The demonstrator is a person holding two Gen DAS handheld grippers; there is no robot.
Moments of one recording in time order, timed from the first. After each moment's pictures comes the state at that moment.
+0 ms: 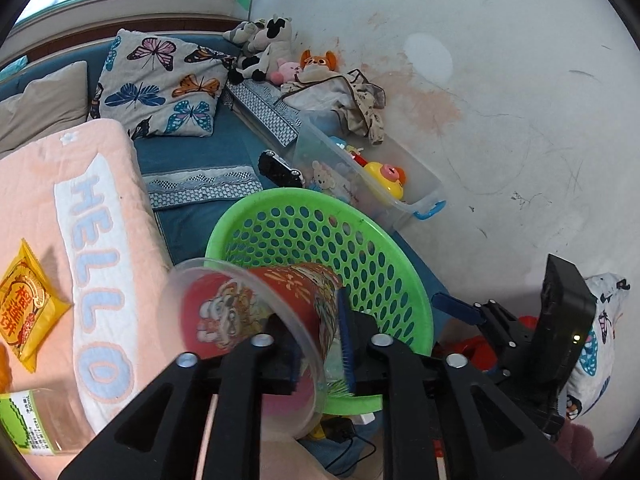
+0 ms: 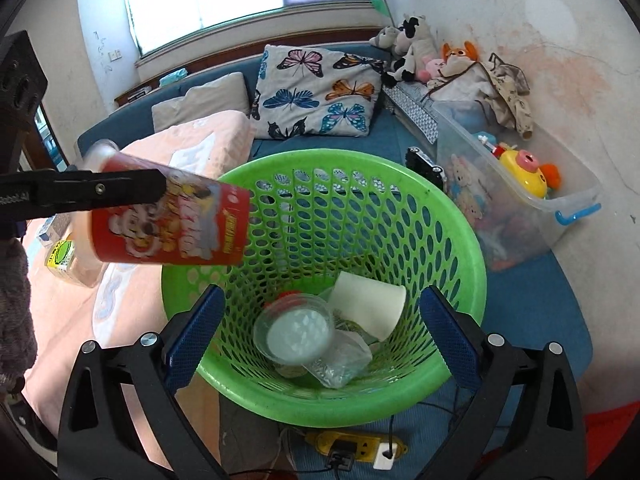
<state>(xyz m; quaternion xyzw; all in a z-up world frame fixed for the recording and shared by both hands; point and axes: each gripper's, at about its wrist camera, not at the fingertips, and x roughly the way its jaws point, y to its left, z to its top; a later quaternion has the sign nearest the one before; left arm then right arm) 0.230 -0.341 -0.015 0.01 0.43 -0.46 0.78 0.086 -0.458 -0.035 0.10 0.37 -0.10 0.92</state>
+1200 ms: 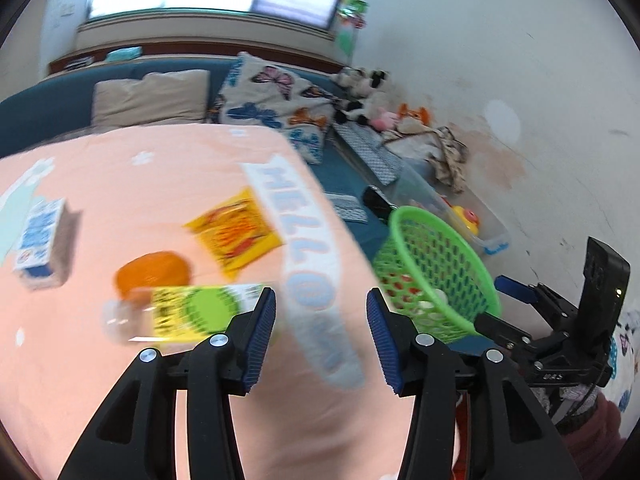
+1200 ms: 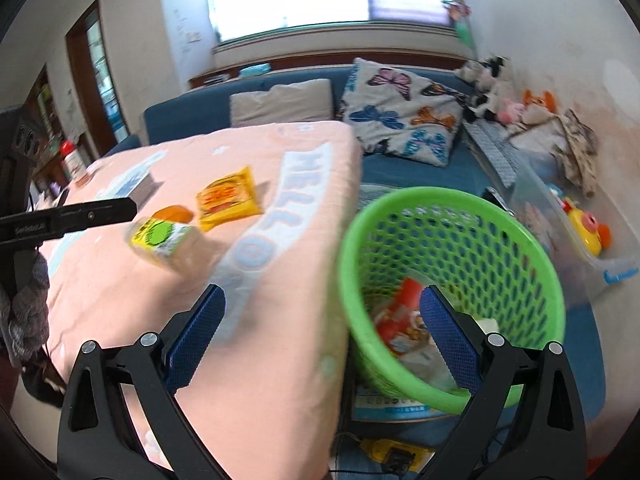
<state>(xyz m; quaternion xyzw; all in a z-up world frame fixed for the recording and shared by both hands) 0.219 -0.121 -0.003 -0.04 0.39 -0.32 0.86 0.108 -0.334 0.005 0.04 0.36 0.03 0.93</state>
